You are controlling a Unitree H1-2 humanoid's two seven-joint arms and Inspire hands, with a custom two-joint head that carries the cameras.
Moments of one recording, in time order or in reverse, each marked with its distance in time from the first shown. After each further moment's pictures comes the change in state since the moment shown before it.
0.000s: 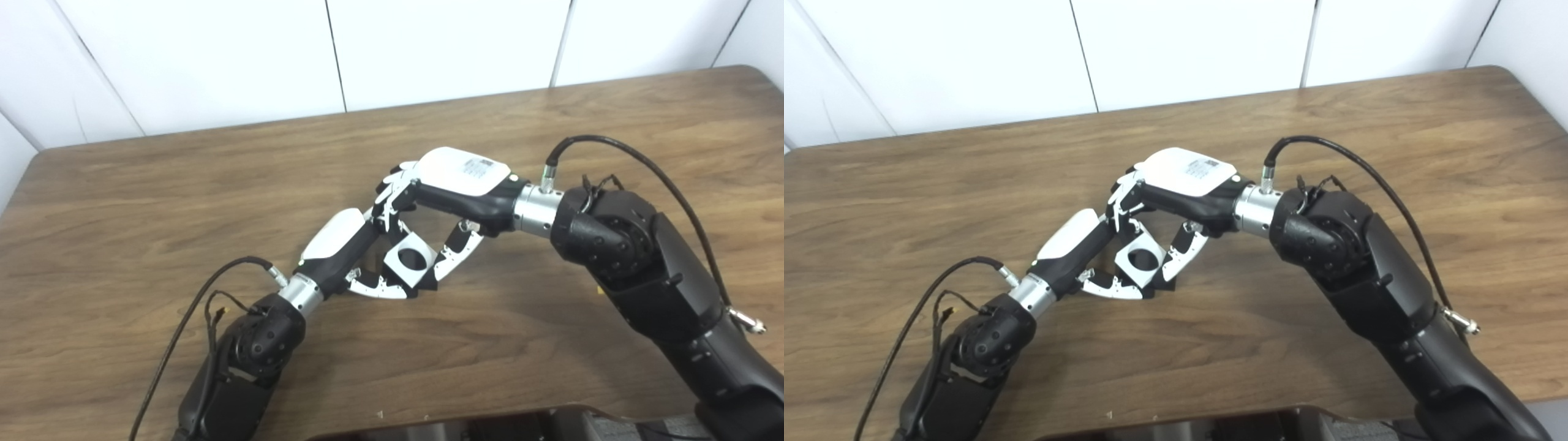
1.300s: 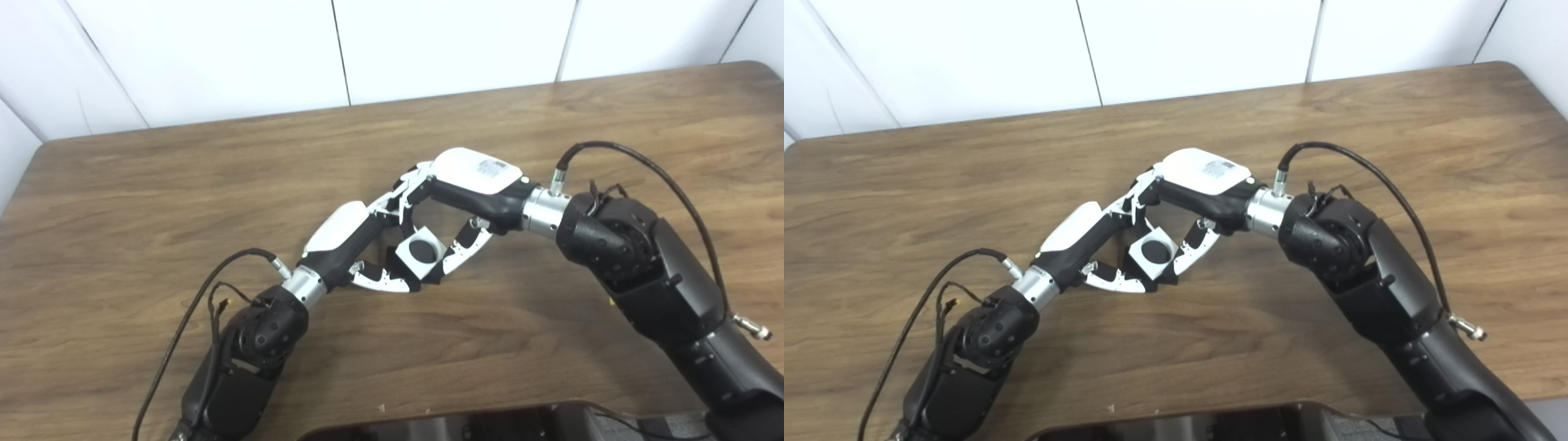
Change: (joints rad) left arm 0.000 0.001 0.001 -0.013 -0.001 0.021 -0.007; right arm 0.036 -0.008 0.005 0.078 -0.002 -0.036 -0.098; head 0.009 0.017
